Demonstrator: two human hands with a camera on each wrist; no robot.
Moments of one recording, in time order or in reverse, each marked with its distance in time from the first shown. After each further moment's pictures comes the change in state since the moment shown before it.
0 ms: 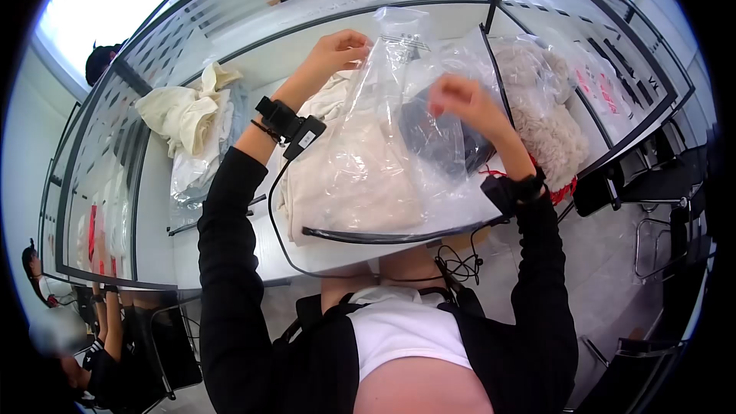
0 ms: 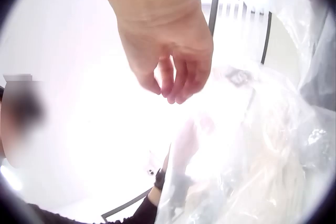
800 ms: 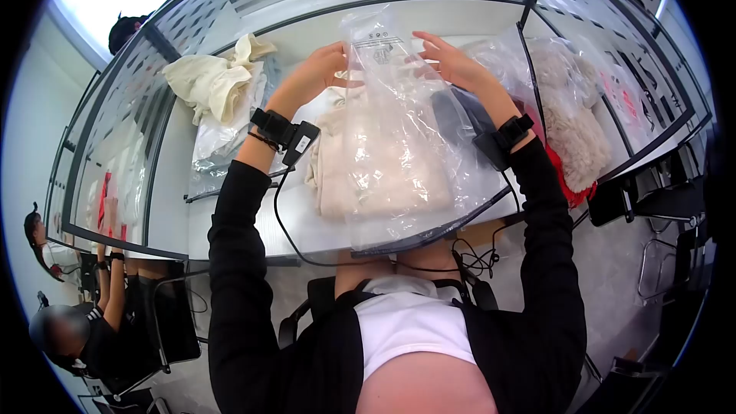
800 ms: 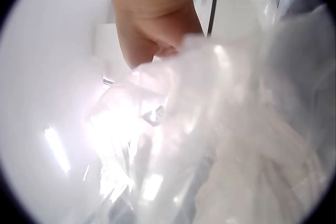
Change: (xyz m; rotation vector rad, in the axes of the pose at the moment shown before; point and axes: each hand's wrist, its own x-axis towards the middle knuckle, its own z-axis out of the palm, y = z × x) left_hand -0.081 -0.002 -0.036 -0.199 0.041 -0.222; right_hand 0.095 0.064 0.015 0.276 -0.041 0.279
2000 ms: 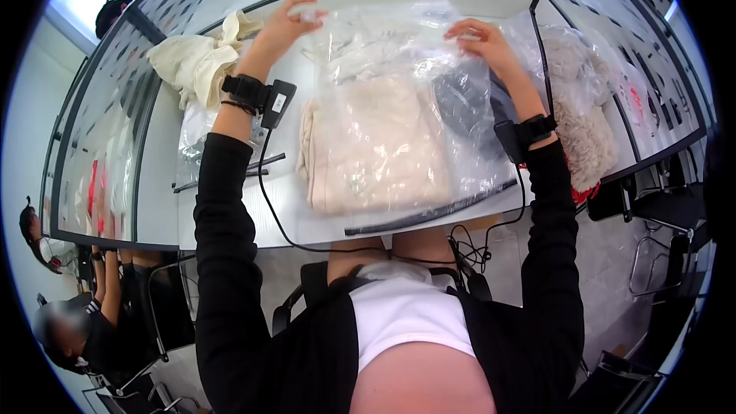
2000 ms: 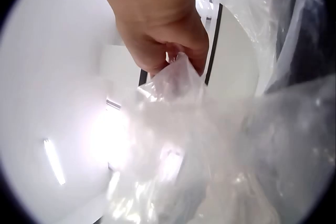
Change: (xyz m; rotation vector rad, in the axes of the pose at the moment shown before) left_hand 0.022 -0.015 -0.075 0.327 0.226 0.209; right_hand -0.019 0.003 -0.054 -0.390 0.121 -0.198
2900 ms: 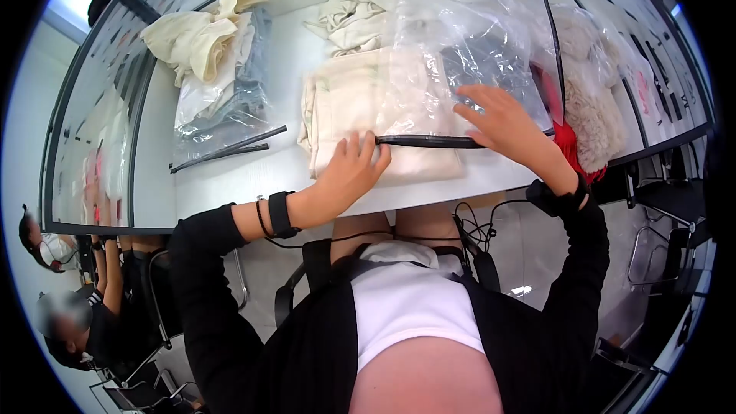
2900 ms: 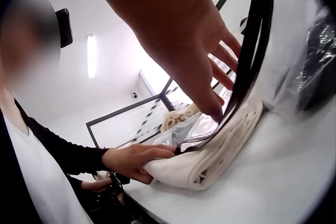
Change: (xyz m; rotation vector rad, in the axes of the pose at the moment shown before) left_hand -0.219 0.008 0.157 1.429 -0.335 0.458; right_hand -0.136 -0.062 0.083 -1.189 -0.340 -0.312
